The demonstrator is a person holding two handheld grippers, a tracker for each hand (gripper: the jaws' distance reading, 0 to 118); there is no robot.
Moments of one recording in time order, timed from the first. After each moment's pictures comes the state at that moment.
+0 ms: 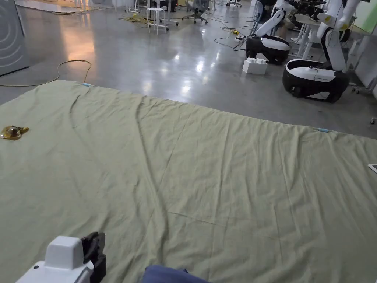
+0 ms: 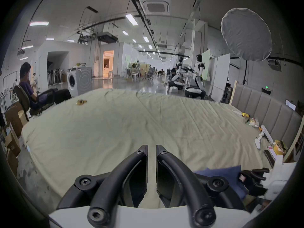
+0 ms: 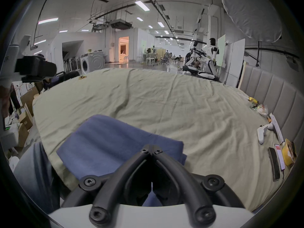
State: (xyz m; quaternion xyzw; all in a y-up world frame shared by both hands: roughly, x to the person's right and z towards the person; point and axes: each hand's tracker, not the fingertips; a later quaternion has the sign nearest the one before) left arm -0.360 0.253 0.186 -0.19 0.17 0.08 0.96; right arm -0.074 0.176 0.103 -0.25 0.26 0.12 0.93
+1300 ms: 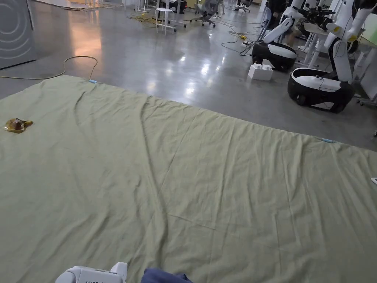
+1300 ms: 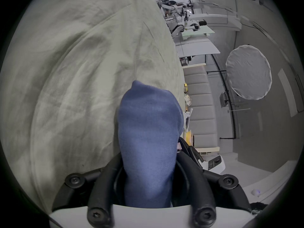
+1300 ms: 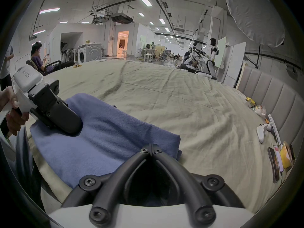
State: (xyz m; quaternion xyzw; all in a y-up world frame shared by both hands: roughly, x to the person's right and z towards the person) left arm -0.376 0.127 0.102 -0.42 -0.20 0.51 0.72; right arm -0.068 0.149 0.097 -0.25 0.24 0.16 0.93
